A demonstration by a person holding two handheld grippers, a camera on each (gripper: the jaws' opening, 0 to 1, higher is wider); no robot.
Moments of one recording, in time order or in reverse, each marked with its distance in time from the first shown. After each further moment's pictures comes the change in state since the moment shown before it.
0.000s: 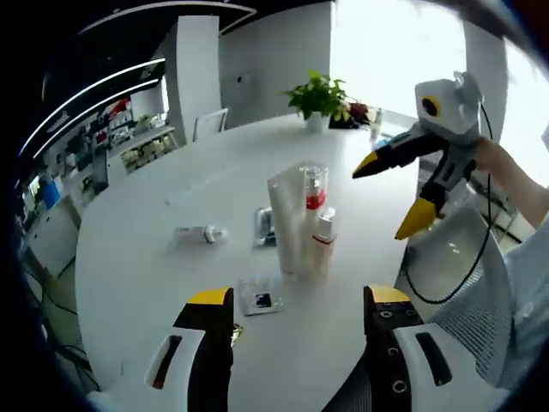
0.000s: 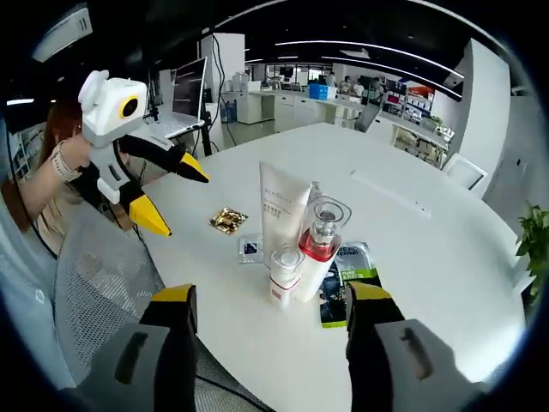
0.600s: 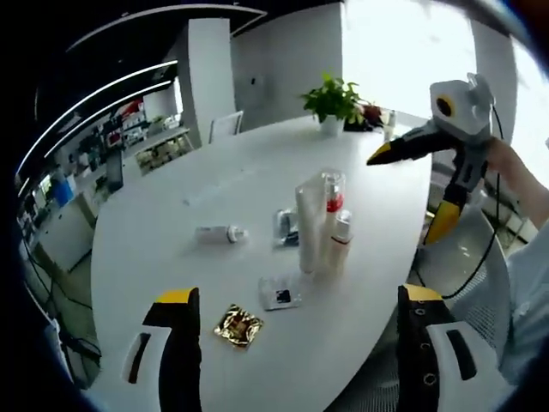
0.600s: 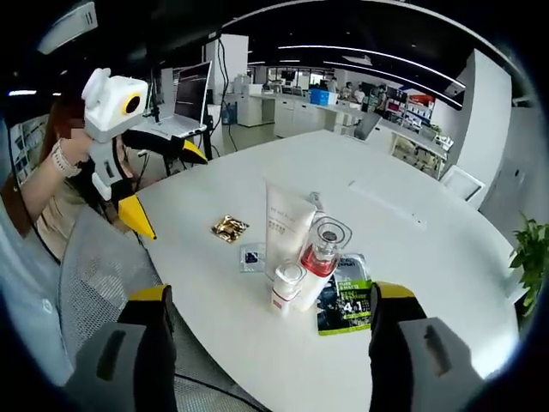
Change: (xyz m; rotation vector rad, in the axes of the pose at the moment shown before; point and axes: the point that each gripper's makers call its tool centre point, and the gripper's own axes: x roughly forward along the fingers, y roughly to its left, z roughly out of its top) left arm -0.016 0.017 0.004 -0.024 -0.027 0.043; right arm -0.003 0.004 0.013 -0.028 -0.007 -0.016
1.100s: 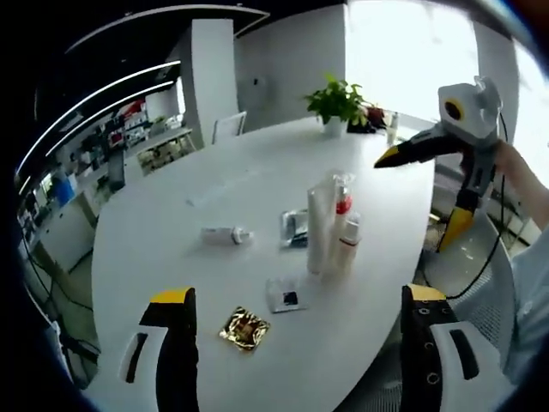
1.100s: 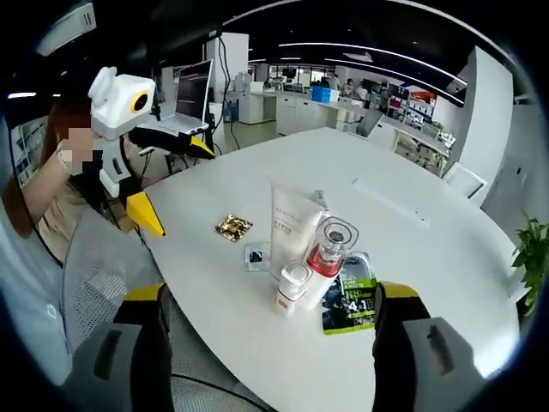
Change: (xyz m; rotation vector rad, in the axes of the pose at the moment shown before) left arm 0.005 0.008 0.001 0.009 0.004 -0.007; right arm 0.003 0.006 0.000 0.003 0.023 0.020
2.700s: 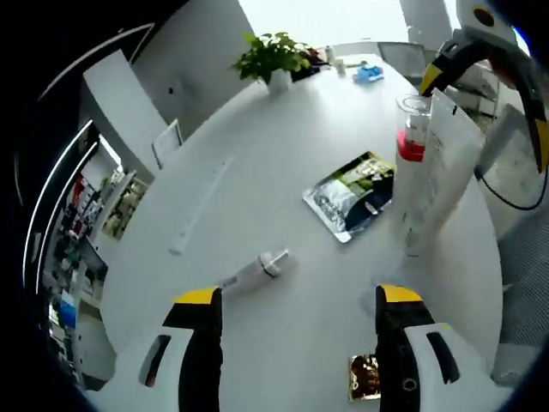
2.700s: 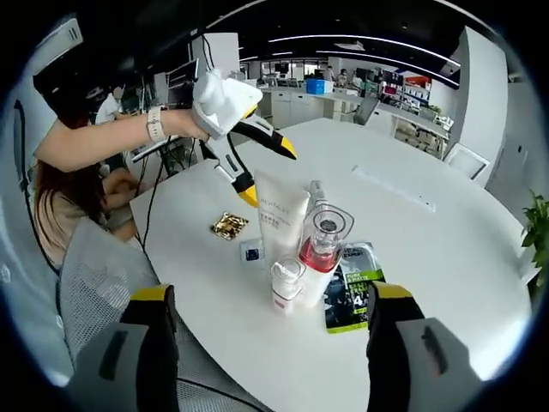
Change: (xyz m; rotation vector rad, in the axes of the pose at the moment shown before) left arm 0.147 0.093 0.027 0.525 0.195 -0.133; right arm 0.010 -0.013 -0.008 0.085 0.004 0.018
